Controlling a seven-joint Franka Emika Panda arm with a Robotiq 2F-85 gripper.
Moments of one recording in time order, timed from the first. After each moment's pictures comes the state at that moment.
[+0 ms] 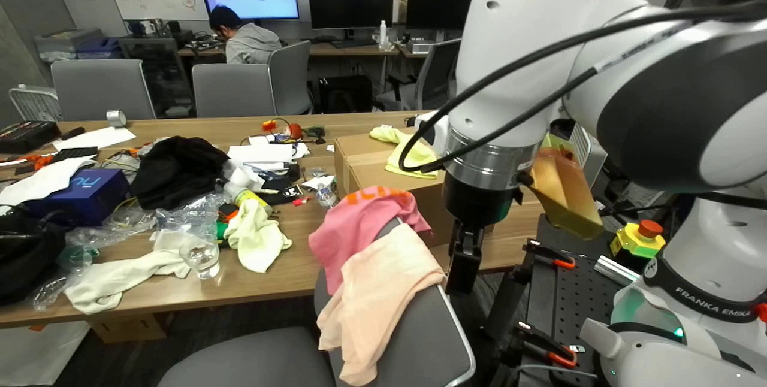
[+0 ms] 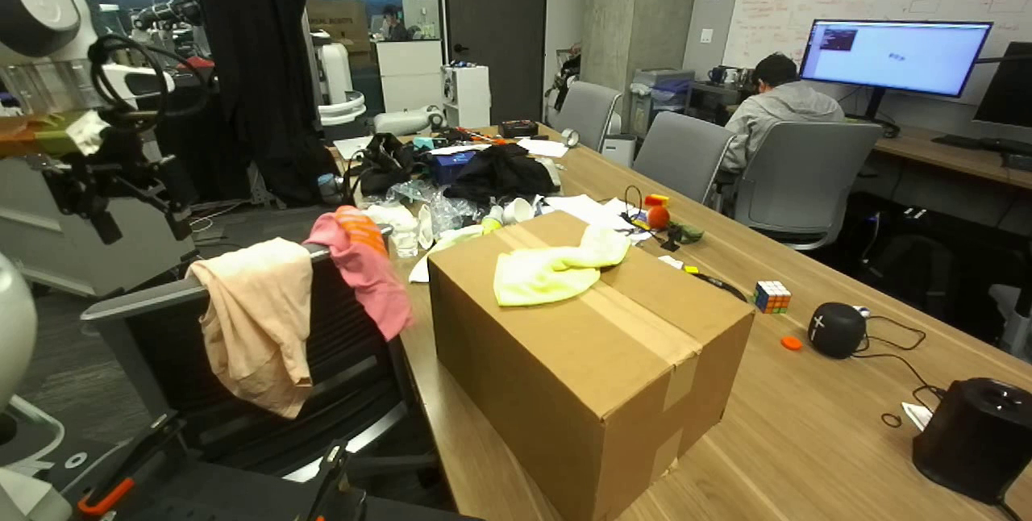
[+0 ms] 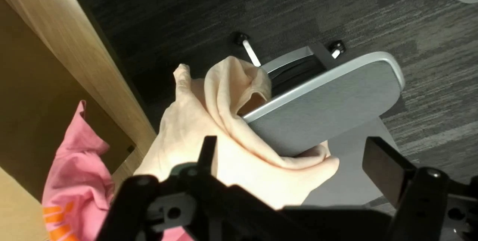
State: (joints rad) arm 0.29 -0.33 0.33 -2.68 0.02 2.38 0.34
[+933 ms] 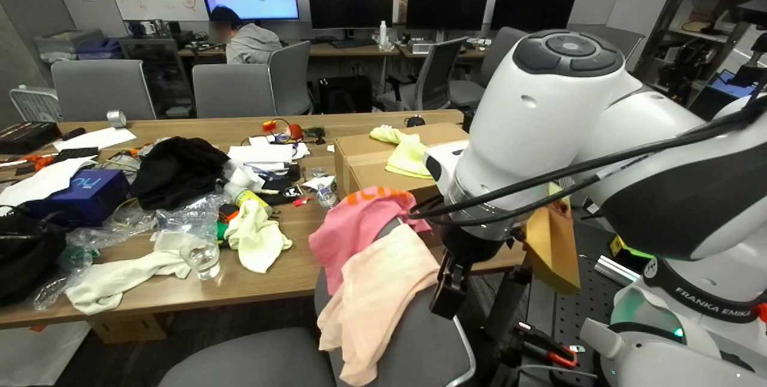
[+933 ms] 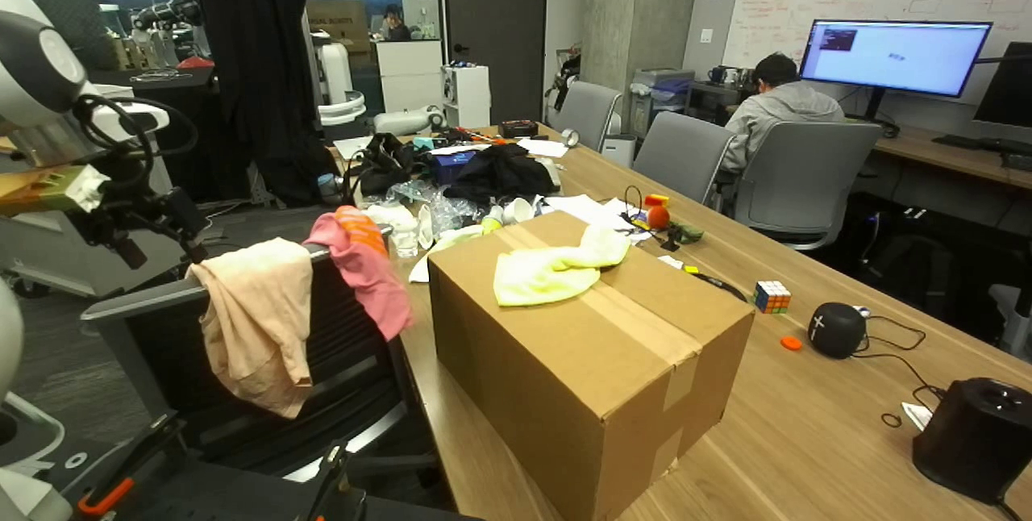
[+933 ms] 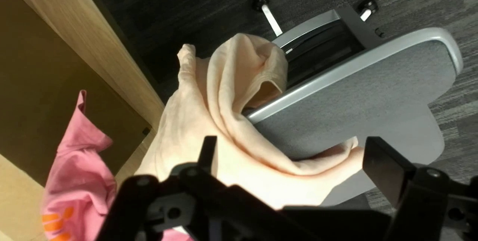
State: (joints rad) arm 0.20 -0.24 0.44 -2.75 -0.21 2.62 0.62
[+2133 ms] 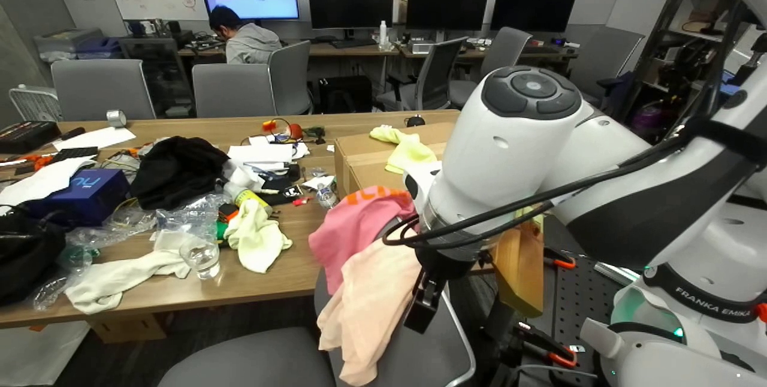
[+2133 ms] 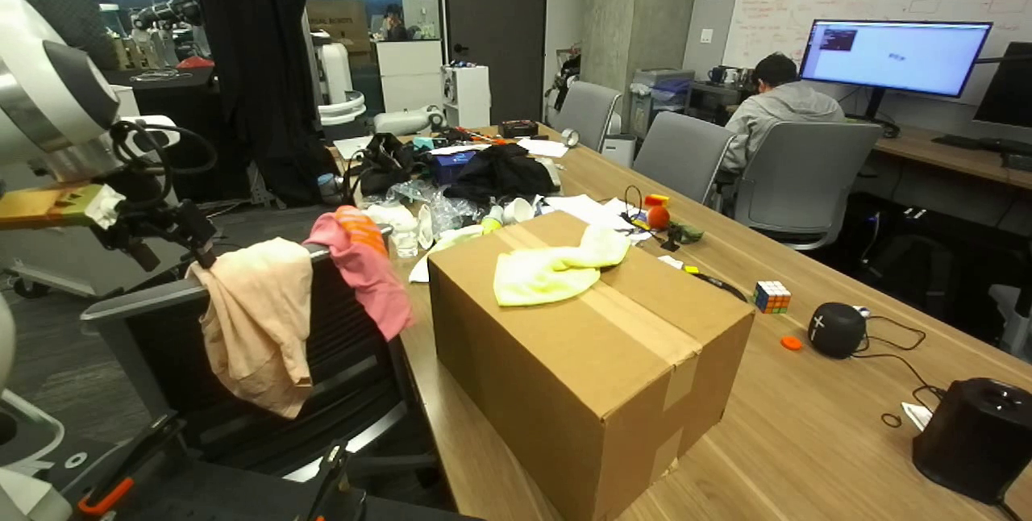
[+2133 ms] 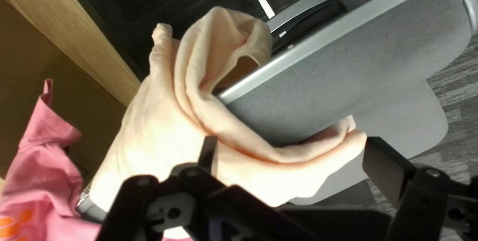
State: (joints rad) arm 0.16 -0.07 0.45 -2.68 -0.42 2.71 0.82
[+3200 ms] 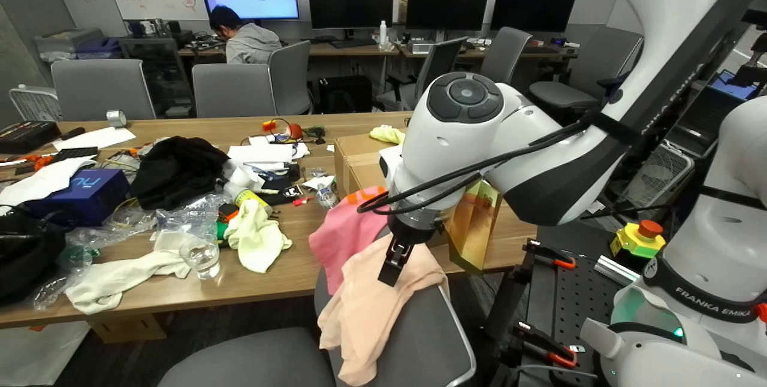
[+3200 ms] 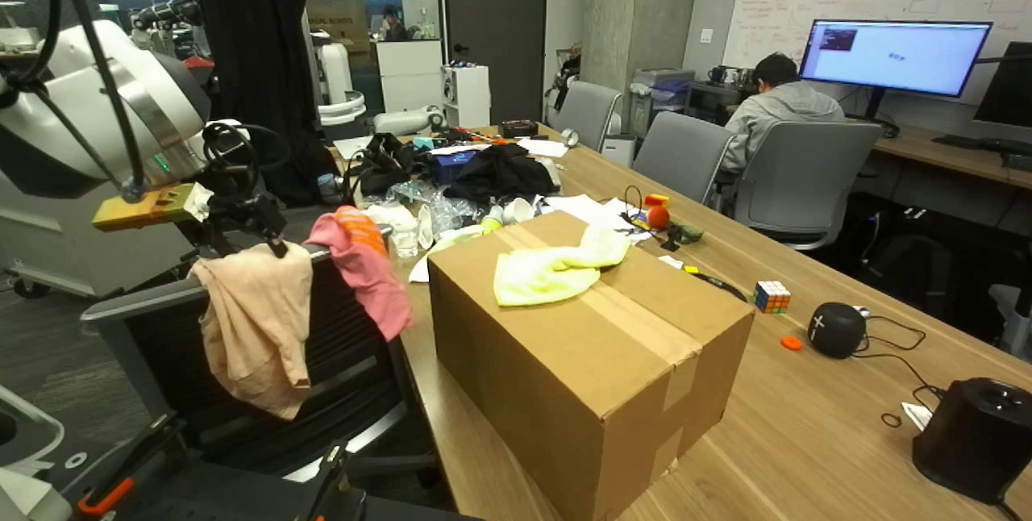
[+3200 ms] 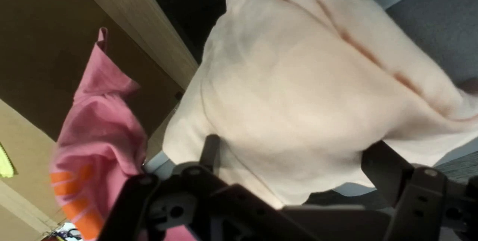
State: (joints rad) arm 0.05 0.07 0.36 -2.57 -0.76 2.70 0.94
